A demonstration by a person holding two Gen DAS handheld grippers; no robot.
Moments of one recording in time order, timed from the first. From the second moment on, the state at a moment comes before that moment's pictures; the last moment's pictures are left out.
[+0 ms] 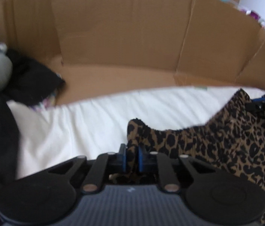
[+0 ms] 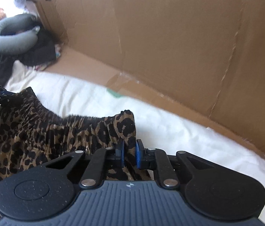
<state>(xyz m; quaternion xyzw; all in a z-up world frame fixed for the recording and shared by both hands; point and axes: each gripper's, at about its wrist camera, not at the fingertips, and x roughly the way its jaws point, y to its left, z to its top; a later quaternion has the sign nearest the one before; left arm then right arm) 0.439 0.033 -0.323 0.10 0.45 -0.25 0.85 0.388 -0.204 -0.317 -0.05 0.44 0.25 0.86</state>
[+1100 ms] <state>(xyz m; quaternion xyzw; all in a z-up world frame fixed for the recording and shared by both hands) 0.439 0.034 -0.326 0.12 0.41 -0.16 0.89 0.389 -0.218 -0.306 -0.07 0.41 0.15 0.90</state>
